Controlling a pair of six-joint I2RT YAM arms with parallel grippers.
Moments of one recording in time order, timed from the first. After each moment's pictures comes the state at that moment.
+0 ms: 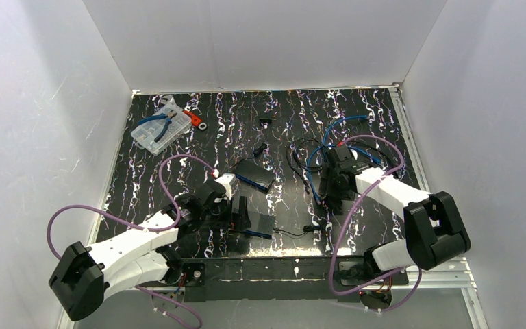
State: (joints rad) left arm -0.78 0.97 0.48 -0.40 0.09 -0.57; right arm 0.43 1.40 0.77 -0.54 0.16 0.57
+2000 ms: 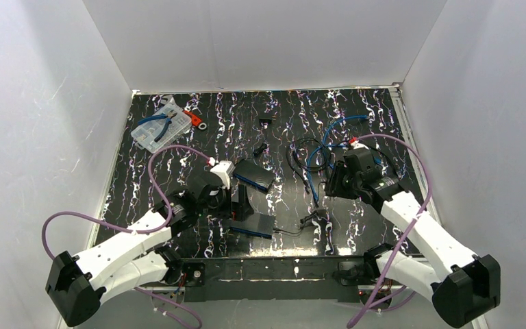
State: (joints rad) left arm -0.78 0.91 0.60 -0.45 0.04 -0.57; right arm 0.46 1.00 0.73 -0.66 0.07 0.57
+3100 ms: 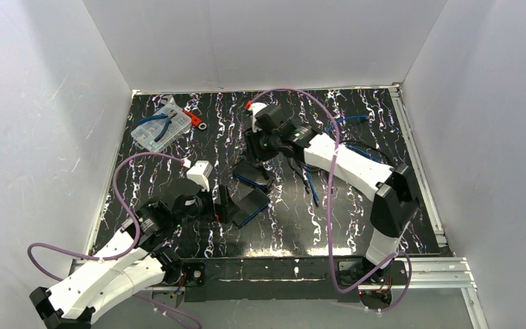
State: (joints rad) left arm -0.78 0.65 0.68 -0.69 -0.05 -0.61; right arm 0.82 1.73 1.54 -0.56 -0.04 0.31
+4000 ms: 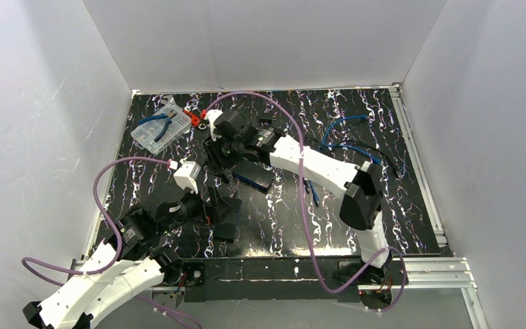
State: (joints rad) left arm -0.78 0.53 0.74 -0.77 -0.05 -0.61; right arm 1.03 1.97 1.91 -0.63 -0.10 0.27
